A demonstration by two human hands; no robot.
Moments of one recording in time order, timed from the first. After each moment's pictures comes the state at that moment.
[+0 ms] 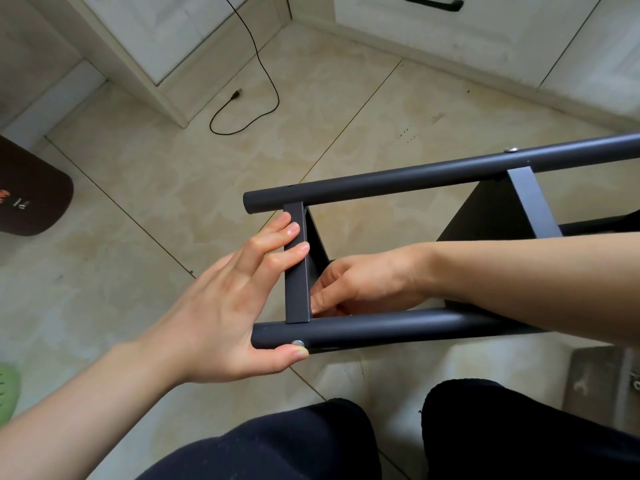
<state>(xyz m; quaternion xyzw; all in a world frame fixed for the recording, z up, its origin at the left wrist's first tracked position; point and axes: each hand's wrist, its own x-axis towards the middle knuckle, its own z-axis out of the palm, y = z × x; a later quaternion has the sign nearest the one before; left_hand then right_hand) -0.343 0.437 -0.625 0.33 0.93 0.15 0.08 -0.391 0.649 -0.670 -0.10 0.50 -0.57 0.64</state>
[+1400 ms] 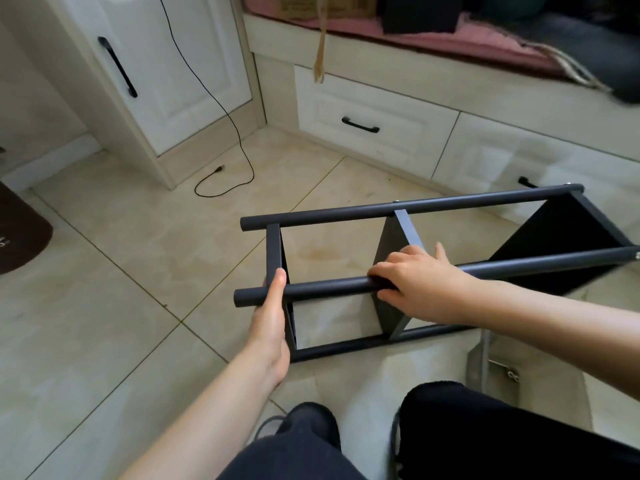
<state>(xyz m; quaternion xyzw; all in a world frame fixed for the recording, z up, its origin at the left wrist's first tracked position) -0.279 0.541 -0.638 -0.31 0.53 0.77 0.15 -0.302 0.757 -0.576 -0.15 0.97 0.00 0.20</state>
